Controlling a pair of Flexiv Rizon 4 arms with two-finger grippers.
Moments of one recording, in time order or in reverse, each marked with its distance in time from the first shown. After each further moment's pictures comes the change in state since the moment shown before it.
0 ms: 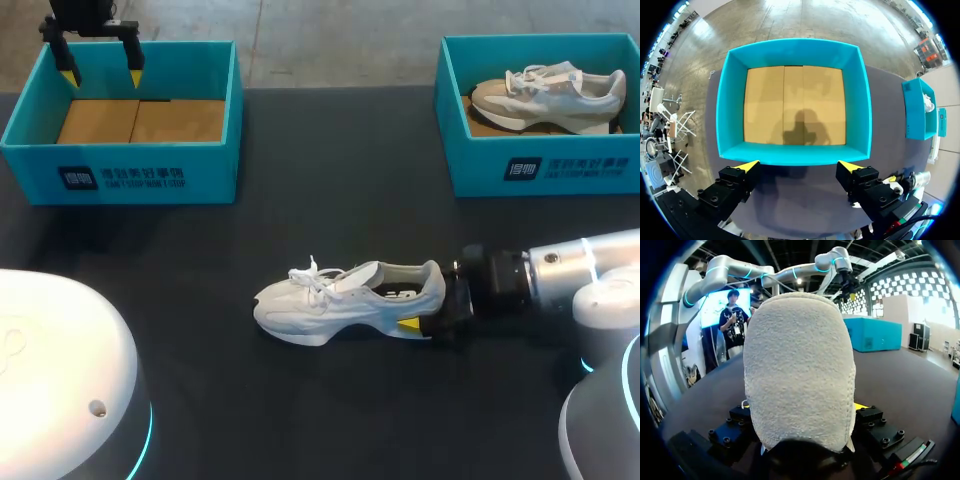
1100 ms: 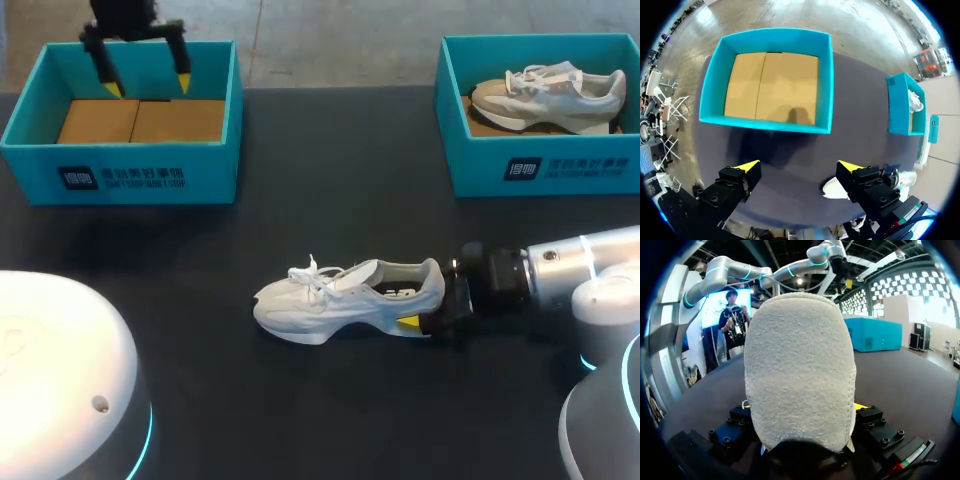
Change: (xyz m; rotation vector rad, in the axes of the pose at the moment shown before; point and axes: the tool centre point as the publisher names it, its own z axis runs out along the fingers) left arm 0.098 0.070 -0.029 -0.031 0.081 -0.082; right arm -0.002 0.000 0.001 0.000 0.005 0.000
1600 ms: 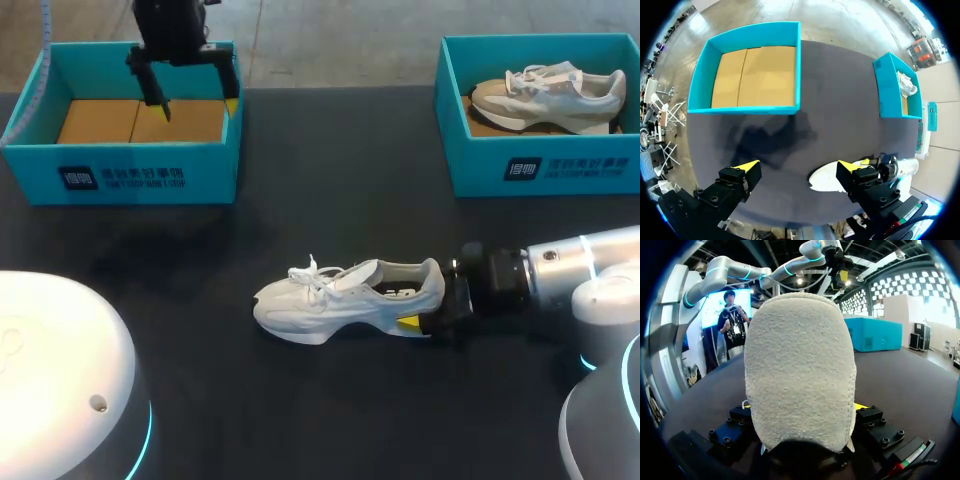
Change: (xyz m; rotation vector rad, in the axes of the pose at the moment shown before) left arm 0.062 0.052 0.008 0.003 0.011 0.060; right arm 0.000 0.000 0.000 0.000 0.000 0.000
